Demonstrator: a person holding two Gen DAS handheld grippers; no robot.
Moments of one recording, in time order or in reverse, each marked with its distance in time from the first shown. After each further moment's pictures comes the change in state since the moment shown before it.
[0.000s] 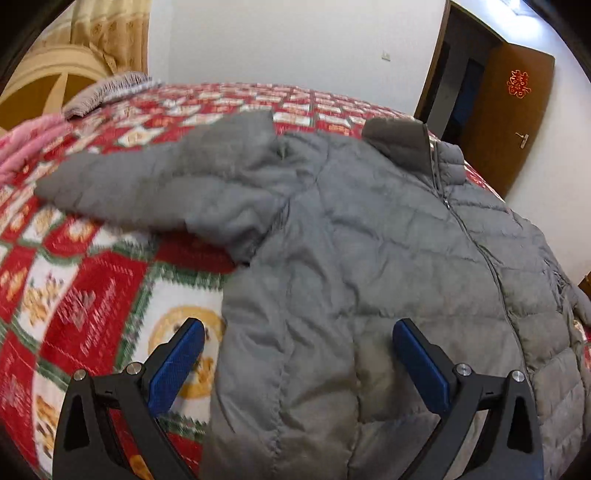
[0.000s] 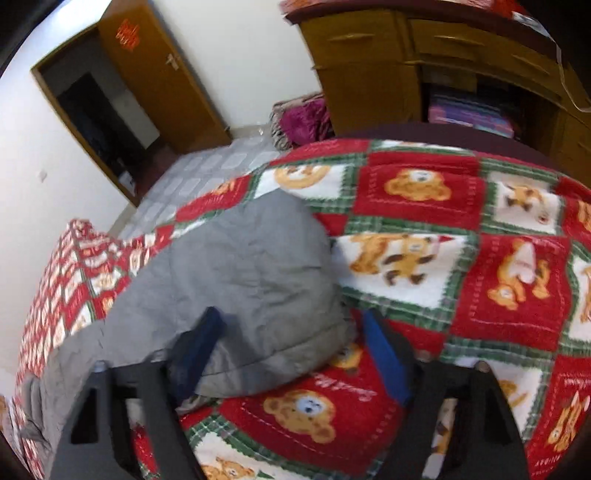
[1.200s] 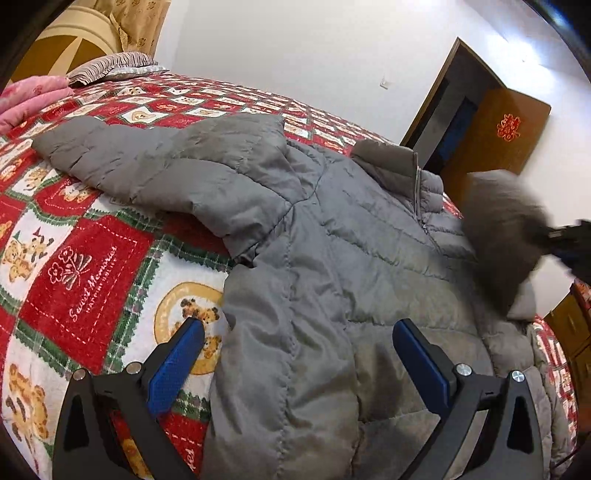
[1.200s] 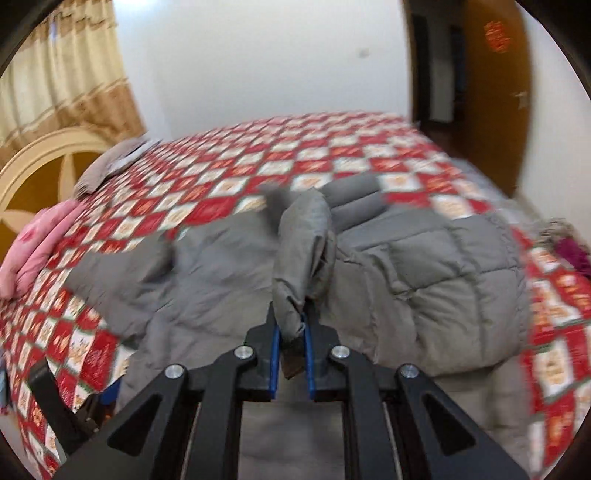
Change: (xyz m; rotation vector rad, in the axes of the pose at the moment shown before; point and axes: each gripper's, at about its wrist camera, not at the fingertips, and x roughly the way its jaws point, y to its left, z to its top) left arm -0.014 0.024 -0.016 -0.125 -0.067 -0.153; right arm -0.154 0.396 -0.335 -0.980 0.095 0.661
